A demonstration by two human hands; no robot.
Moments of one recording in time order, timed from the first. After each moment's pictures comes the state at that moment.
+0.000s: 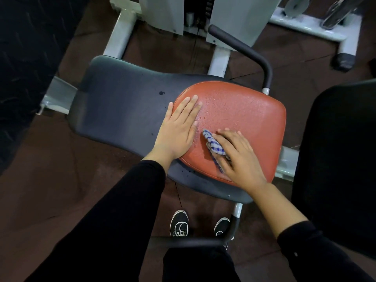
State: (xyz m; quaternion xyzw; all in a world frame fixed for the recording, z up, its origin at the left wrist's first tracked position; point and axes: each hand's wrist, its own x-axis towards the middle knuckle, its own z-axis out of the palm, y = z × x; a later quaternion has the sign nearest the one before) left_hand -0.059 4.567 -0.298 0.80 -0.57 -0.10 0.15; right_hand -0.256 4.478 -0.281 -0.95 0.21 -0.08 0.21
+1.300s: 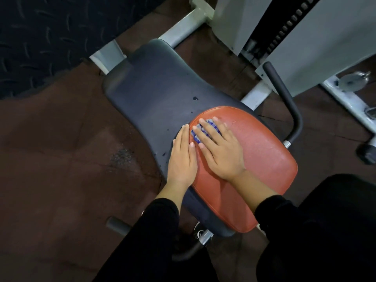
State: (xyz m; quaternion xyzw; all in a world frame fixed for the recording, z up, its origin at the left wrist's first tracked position) left_hand -0.138 4.577 -0.310 0.87 -0.07 -0.15 0.47; right_hand -0.156 4.439 -0.287 -0.99 -0.04 -0.06 0.13
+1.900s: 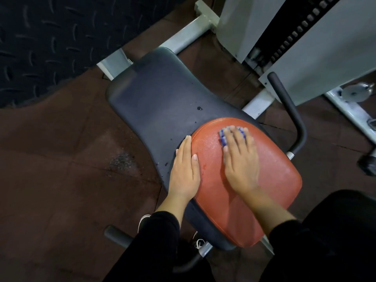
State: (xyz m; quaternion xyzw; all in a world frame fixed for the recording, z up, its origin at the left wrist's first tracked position) left_hand -0.138 4.577 -0.306 0.87 -0.07 -0.17 0.46; right_hand -0.160 4.421 -0.288 -0.99 0.10 -0.03 0.11
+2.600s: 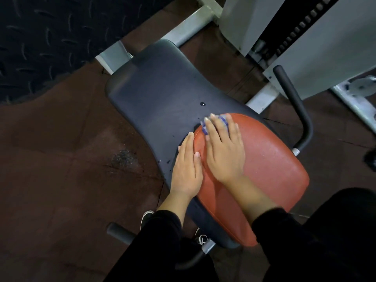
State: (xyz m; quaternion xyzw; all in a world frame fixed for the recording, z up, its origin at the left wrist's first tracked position) left_hand -0.136 4.579 -0.315 0.87 -0.08 -0.14 0.47; right_hand -0.128 4.461 -0.287 -0.99 0.10 -0.04 0.13
